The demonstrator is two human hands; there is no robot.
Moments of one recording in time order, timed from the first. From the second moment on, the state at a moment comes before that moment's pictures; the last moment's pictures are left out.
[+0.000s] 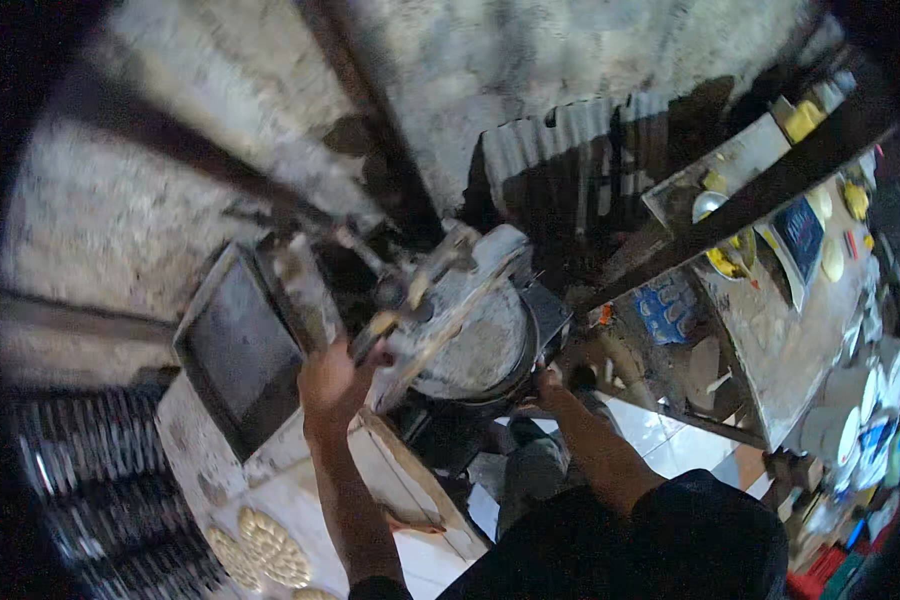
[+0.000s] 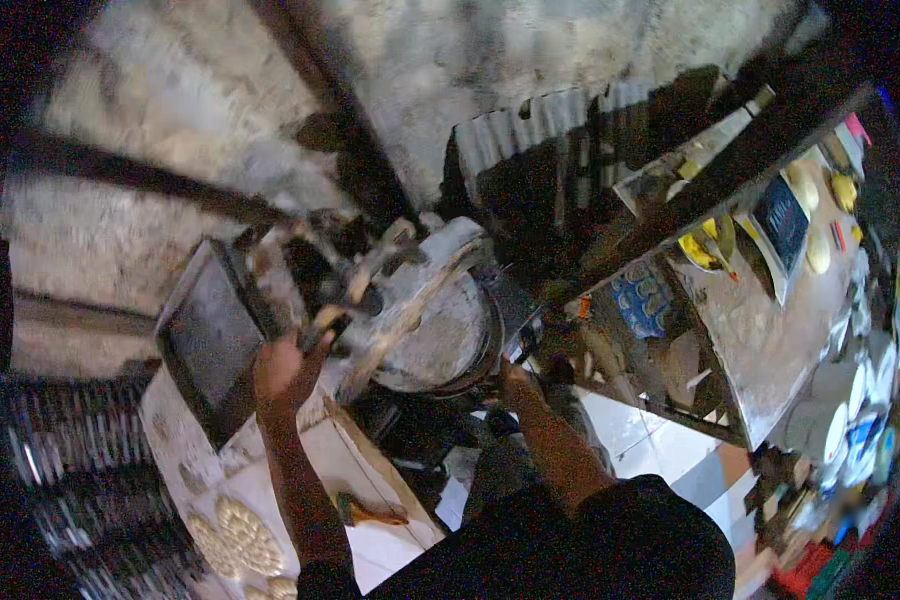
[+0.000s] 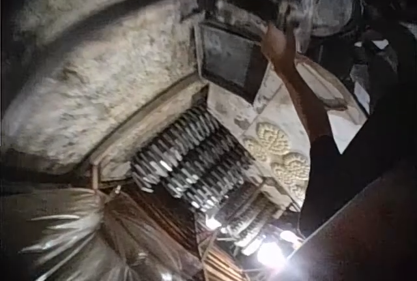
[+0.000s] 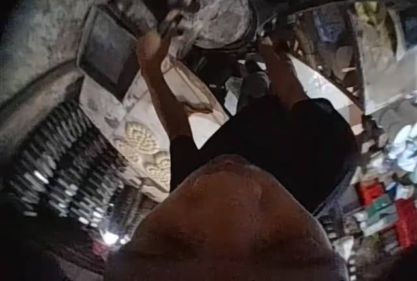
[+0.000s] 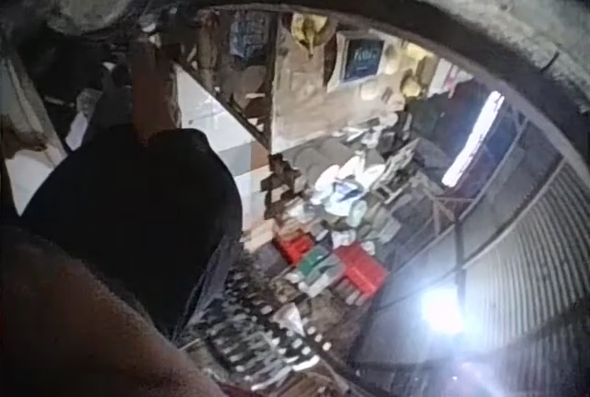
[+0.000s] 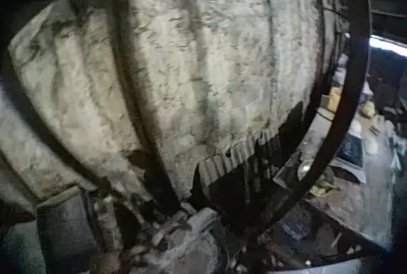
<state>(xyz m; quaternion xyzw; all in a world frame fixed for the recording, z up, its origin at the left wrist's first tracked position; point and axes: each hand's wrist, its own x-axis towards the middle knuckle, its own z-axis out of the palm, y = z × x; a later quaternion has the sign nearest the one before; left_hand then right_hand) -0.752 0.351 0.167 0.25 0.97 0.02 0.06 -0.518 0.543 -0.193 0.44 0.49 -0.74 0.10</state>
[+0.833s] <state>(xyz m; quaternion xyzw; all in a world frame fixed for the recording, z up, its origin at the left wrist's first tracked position) -0.753 0.360 0.157 0.19 0.98 -0.06 0.05 -0.754 0.702 0.121 0.17 0.56 -0.77 -0.26</state>
